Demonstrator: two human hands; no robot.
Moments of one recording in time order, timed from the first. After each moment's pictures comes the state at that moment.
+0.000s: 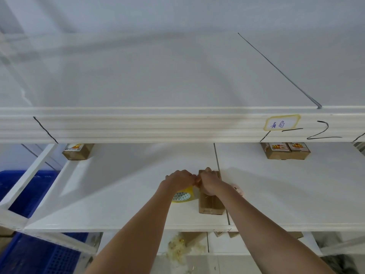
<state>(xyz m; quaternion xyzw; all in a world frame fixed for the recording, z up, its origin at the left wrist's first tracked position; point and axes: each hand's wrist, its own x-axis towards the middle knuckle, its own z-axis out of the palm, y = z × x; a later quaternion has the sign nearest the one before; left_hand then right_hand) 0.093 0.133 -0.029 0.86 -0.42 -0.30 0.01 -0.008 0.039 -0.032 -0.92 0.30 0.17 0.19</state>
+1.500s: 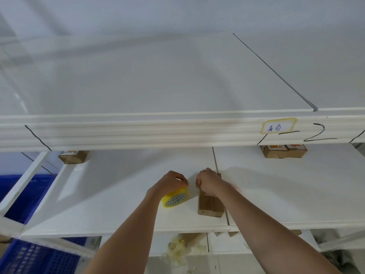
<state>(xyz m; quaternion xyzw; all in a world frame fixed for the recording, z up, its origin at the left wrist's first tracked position) 0.113 0.161 -0.038 0.84 -0.30 -0.38 0.26 -0.010 0.032 -0.029 -0.92 0.31 0.16 0.20</state>
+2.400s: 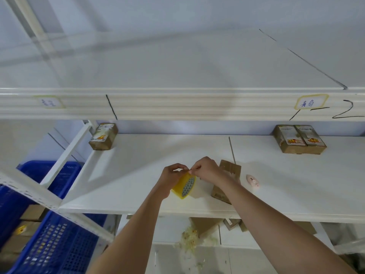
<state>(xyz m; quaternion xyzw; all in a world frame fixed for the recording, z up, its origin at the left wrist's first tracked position) 0.107 0.252 -0.025 0.75 -0.14 -0.36 0.54 0.015 0.115 0.011 -0.86 0.29 0.03 0.42</state>
